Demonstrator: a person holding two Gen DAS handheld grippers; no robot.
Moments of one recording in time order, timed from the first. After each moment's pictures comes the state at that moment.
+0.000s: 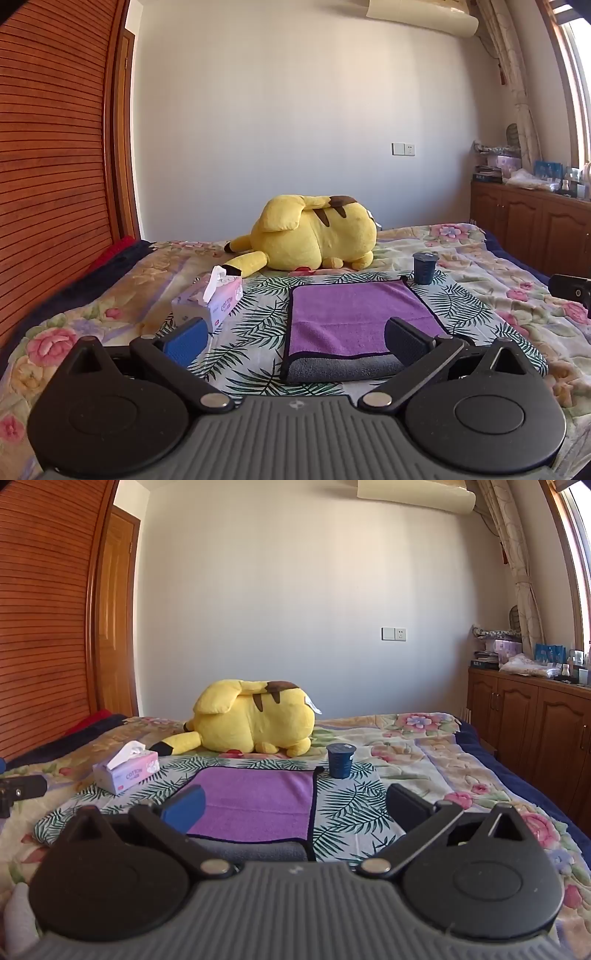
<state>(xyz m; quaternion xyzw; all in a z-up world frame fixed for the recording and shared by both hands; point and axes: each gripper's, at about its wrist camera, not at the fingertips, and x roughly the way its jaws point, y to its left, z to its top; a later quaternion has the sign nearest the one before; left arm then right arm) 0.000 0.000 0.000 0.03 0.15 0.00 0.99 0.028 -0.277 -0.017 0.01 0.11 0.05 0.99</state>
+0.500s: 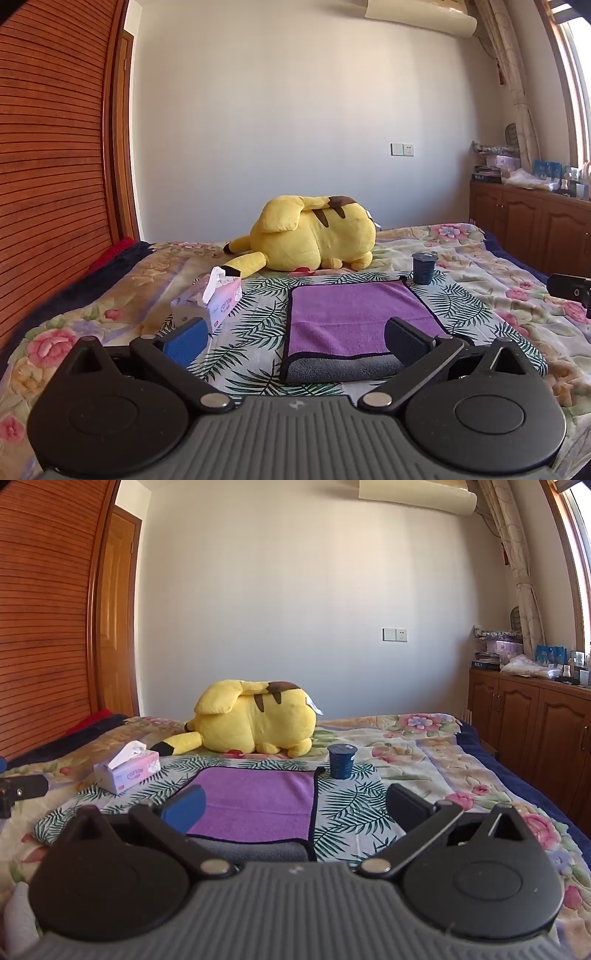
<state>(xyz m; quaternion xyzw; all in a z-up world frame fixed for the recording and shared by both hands) 0.000 -0.001 0.000 0.03 0.15 0.00 0.99 0.027 -0.277 -0.017 0.01 0.11 0.05 0.99</state>
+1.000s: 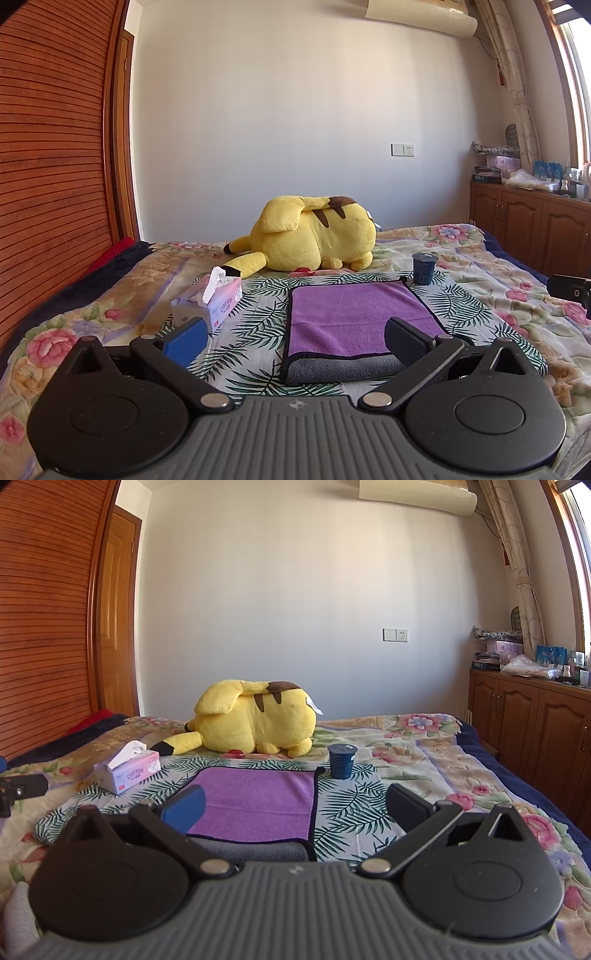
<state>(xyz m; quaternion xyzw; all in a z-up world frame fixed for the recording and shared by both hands) 0.000 -0.001 0.000 0.03 0.15 0.00 0.99 0.026 -0.277 -0.016 0.01 0.11 0.05 0.99</state>
